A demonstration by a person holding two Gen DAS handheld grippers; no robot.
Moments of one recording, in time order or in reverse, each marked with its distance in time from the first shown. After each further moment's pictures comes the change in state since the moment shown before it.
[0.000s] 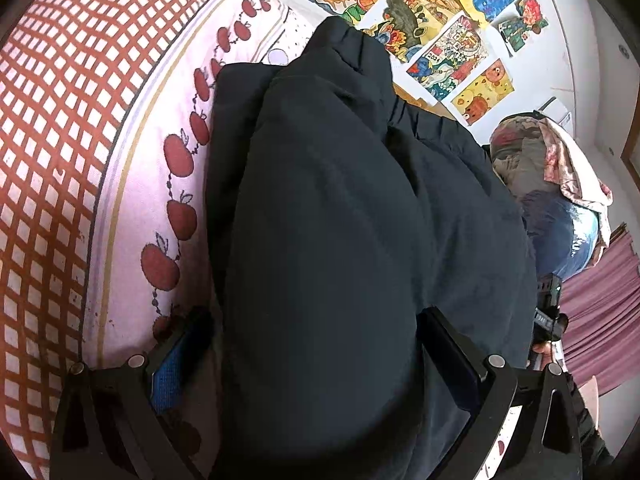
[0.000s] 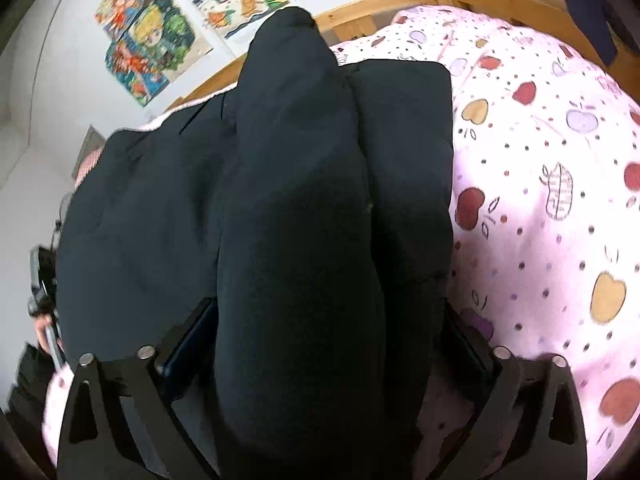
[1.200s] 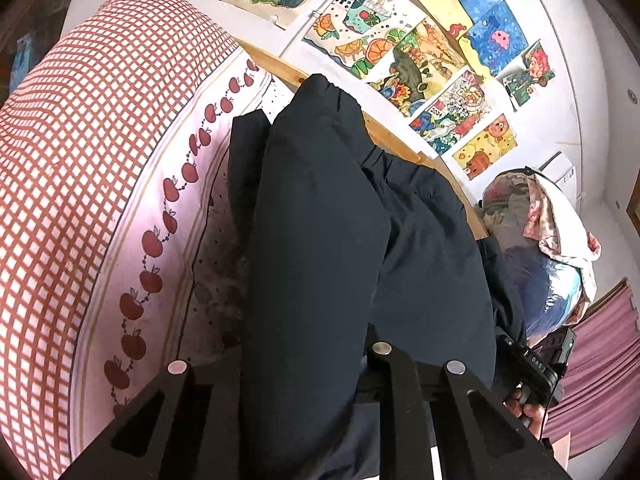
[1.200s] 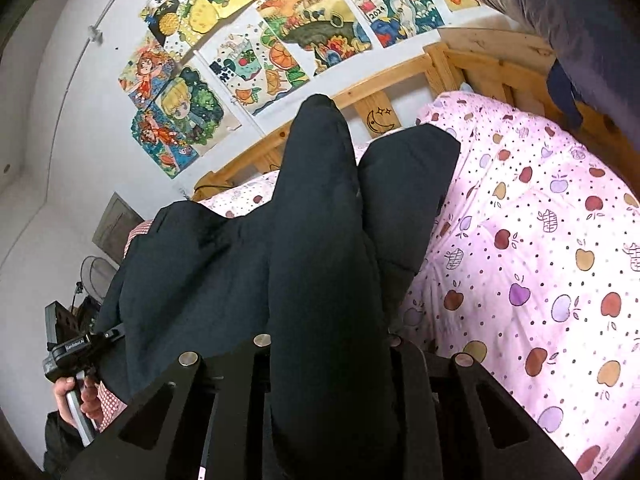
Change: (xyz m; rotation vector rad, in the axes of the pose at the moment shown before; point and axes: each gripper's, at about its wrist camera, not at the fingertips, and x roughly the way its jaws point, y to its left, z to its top) left arm -0.085 -0.060 -0.003 -0.140 -0.158 0.029; right arm -0.092 0.089 0.027 0.071 -0.252 0.038
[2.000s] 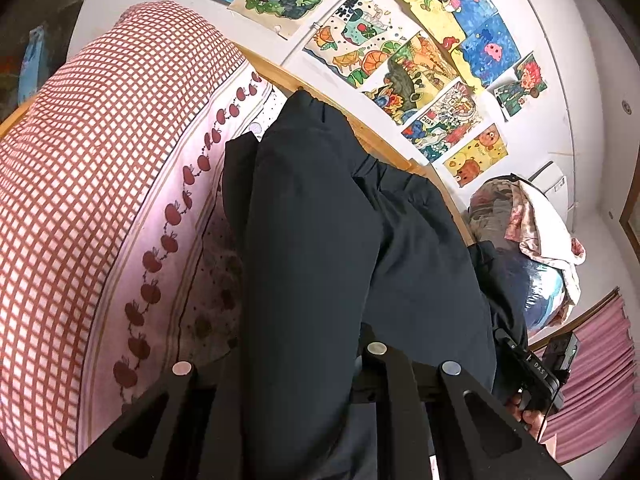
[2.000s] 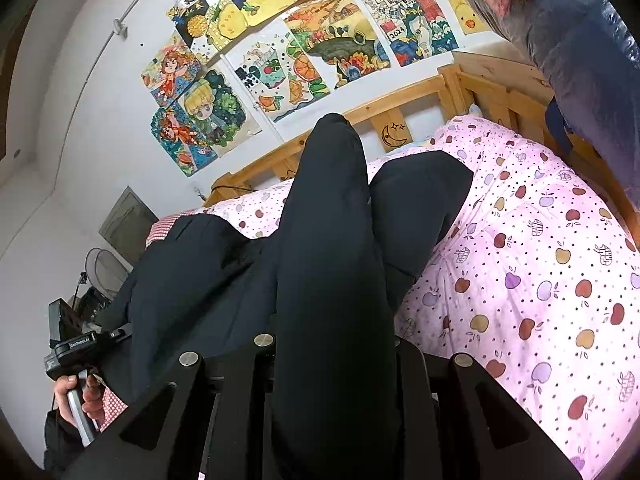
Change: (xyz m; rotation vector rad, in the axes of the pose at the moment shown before) left arm -0.056 -0.014 -0.032 -0.034 -0.025 -0.017; right arm -0.071 0.022 -0.029 -0.053 -0.033 0.006
